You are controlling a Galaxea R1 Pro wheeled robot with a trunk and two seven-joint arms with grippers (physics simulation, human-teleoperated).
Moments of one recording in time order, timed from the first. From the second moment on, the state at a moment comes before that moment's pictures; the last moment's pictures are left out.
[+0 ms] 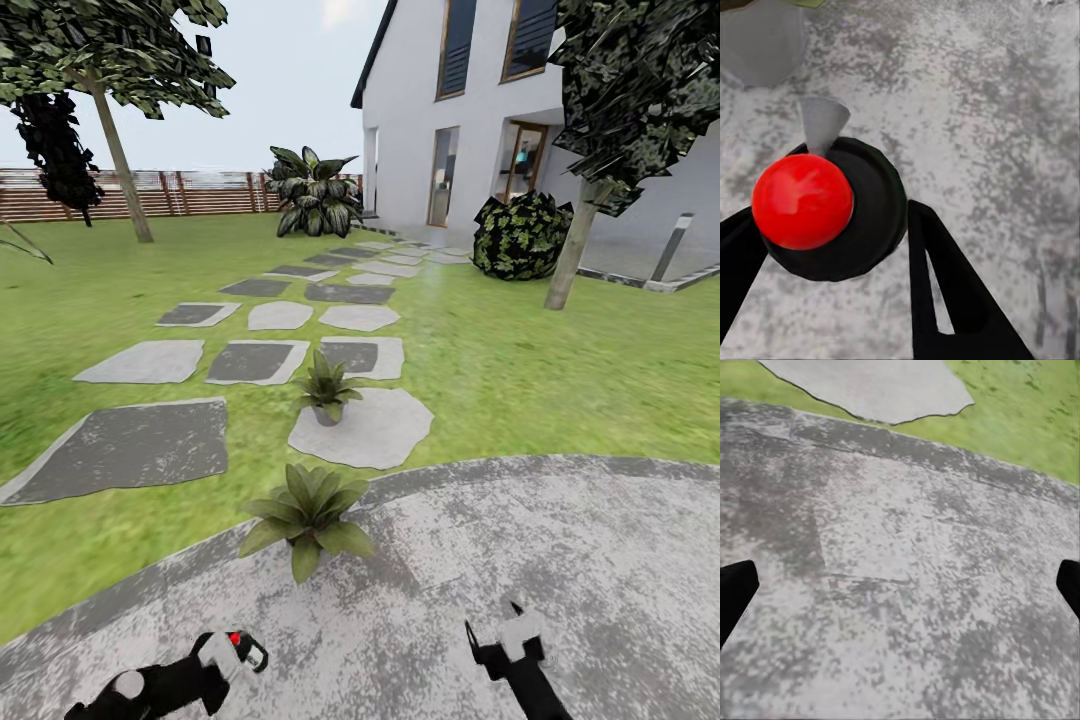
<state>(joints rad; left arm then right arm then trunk) -0.47 0.15 0.21 -0.31 -0.63 -0.37 -0.67 -0.36 -0.05 -0.17 -0.32 0.50 -0.65 -0.05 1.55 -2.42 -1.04</state>
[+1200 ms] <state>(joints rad) -0.61 0.04 0.18 -0.50 -1.19 -0.07 -1.32 -0.50 -0.02 -0.18 -0.66 0.77 -0.49 1.07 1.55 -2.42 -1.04</state>
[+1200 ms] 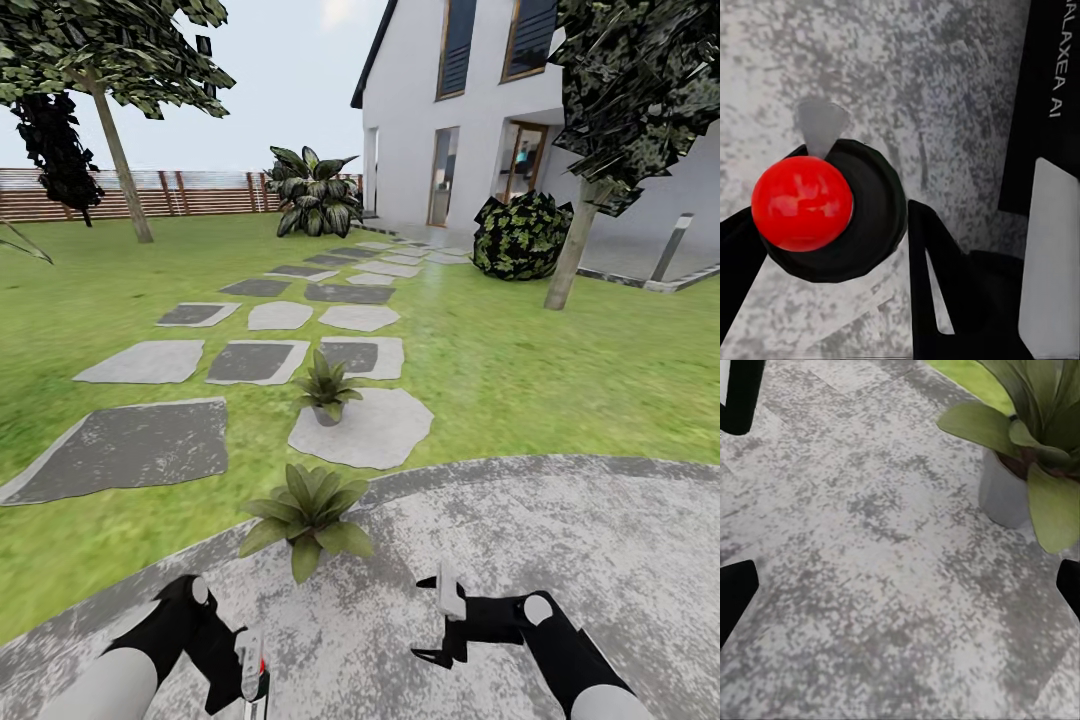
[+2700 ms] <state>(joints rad) -0.61 -0.14 0.13 -0.57 -1.17 -0.08 -1.23 -0.50 0.14 -0.17 -0.68 0.76 -0.44 1.08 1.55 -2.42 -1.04</state>
